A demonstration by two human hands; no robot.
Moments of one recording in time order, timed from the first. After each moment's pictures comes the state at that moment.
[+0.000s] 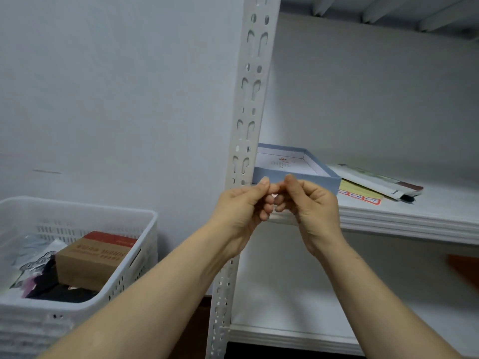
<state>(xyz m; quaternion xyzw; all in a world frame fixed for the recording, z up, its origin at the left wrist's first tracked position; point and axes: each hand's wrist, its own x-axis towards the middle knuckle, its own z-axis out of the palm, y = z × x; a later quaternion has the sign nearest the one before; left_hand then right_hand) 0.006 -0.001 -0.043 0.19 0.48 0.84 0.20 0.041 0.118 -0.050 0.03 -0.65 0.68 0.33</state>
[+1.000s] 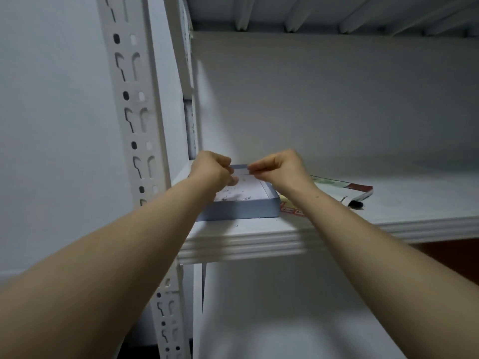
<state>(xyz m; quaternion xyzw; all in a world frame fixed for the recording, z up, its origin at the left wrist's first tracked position) -0.071 0.122 0.039 0.20 0.80 0.57 0.01 -0.013 0.253 0.022 -0.08 -0.83 0.43 0.35</state>
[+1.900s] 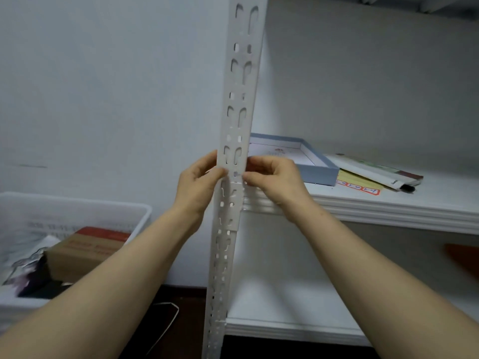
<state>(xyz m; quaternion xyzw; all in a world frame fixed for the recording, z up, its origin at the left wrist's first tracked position) -0.063 -0.017 -0.062 0.23 0.59 0.77 -0.03 -0.003 0.110 -0.030 -0.01 -0.81 0.53 0.26</state>
